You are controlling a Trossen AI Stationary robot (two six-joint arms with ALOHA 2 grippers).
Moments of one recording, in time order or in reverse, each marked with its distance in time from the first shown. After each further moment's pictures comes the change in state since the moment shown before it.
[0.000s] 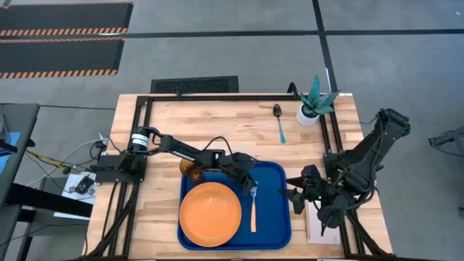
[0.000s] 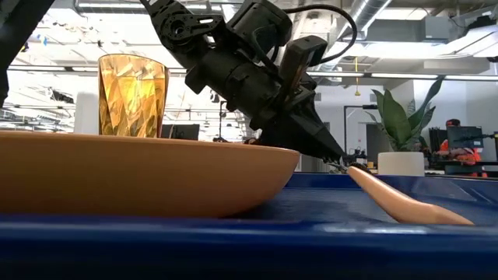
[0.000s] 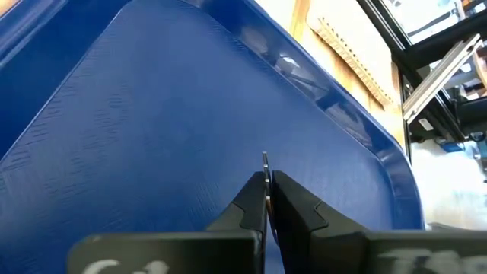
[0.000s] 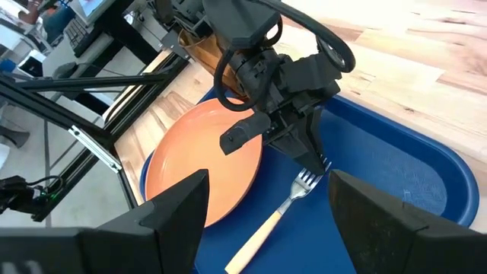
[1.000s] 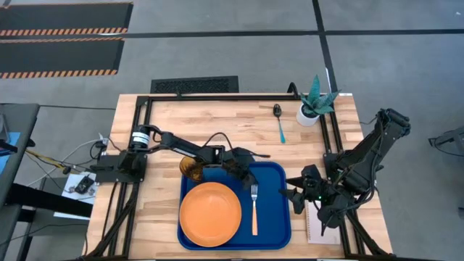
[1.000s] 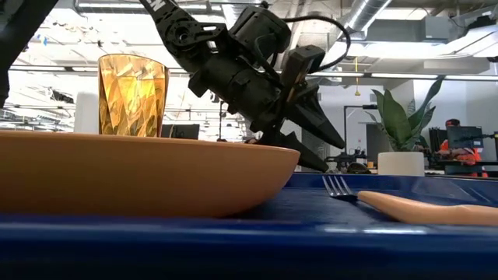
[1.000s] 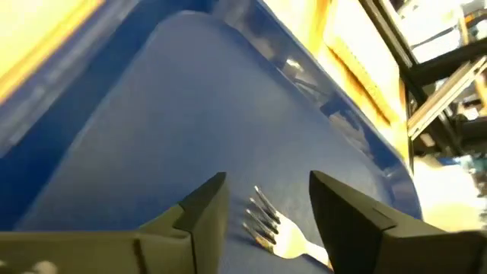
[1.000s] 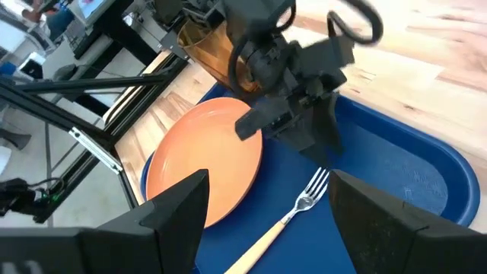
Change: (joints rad) left arm 0.040 0.000 -0.002 0.000 0.023 -0.036; right arm -0.001 0.000 0.000 -0.001 0.000 0.005
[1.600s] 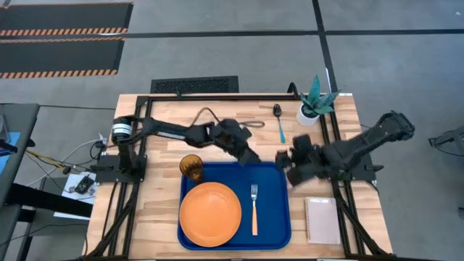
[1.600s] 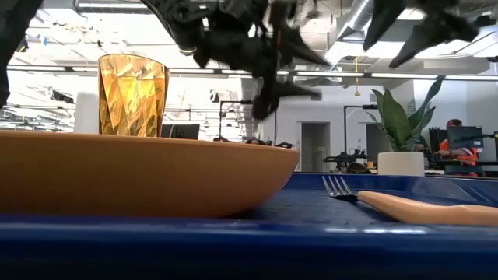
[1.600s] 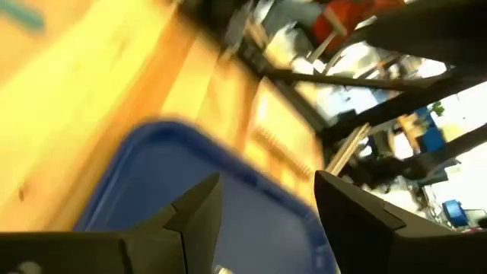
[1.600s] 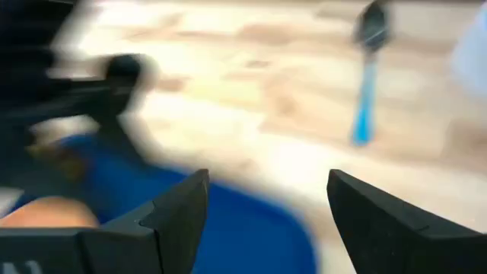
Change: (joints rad) left arm 0.153 -0.196 0.000 0.015 0.173 0.034; right arm -0.428 0.000 0.000 -0.303 -0.126 0.084
